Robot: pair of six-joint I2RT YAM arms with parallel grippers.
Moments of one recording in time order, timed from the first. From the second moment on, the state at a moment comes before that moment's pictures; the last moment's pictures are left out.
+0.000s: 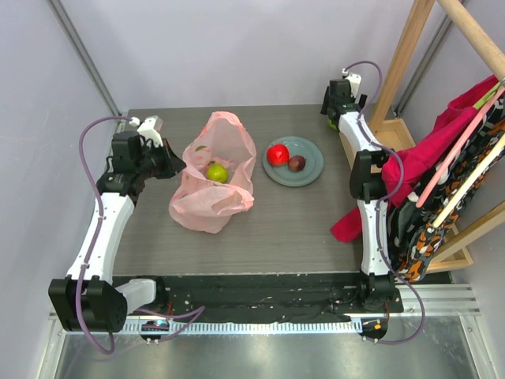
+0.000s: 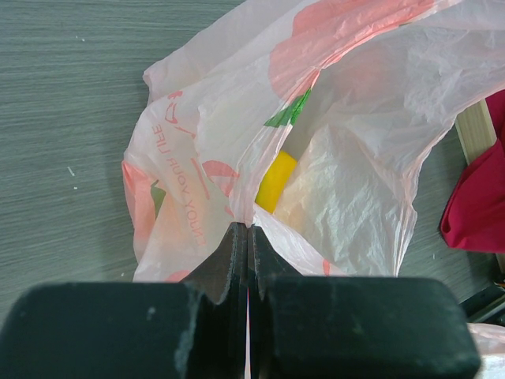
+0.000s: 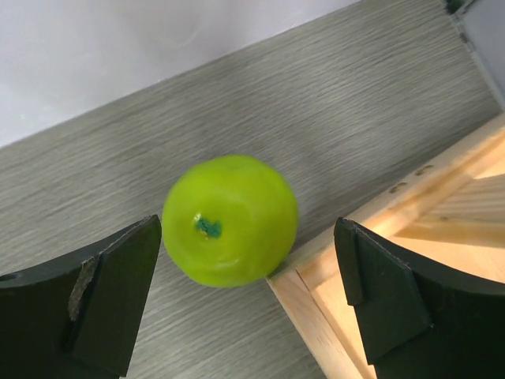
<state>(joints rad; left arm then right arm) -0.02 1.16 1.08 -0.47 0.41 -0.24 0.10 2.51 2.30 -0.37 0.51 0.24</state>
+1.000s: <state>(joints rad) -0.02 1.16 1.08 -0.48 0.41 -0.24 0.09 2.63 2.36 -0.30 0.46 0.10</state>
